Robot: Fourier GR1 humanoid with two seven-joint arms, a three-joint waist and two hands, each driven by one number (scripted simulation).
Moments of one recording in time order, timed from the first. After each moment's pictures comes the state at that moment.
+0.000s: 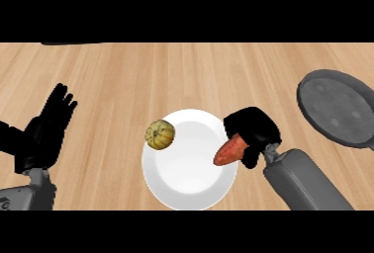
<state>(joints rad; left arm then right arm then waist) -0.12 0.21 0.11 -1.60 0.14 0.09 0.24 -0.44 -0.25 0.45 -1.36 0.93 0.32 0.20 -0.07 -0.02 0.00</state>
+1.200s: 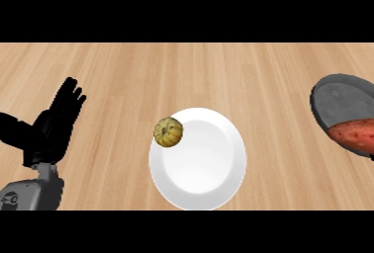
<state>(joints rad) -0.16 0.19 0.08 -1.61 0.12 0.08 0.26 -0.20 -0.55 -0.21 -2.14 0.71 0.43 0.30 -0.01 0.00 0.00</state>
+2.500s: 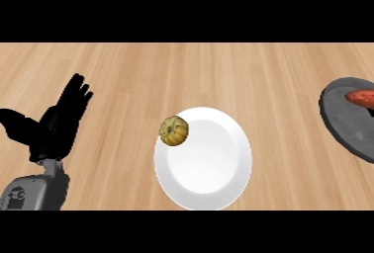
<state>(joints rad) -0.19 0.17 0.08 -1.60 0.11 0.06 0.25 -0.57 -0.68 -0.37 -0.70 0.80 -0.07 -0.52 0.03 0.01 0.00</state>
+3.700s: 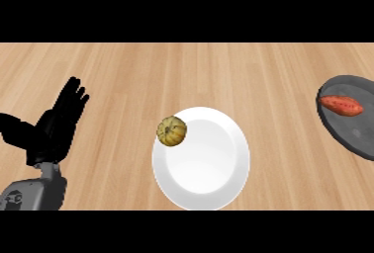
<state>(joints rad) -0.17 0.17 0.09 -1.60 0.11 0.05 0.24 -0.65 -0.89 -0.70 -0.18 0.50 0.32 -0.75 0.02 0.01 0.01</state>
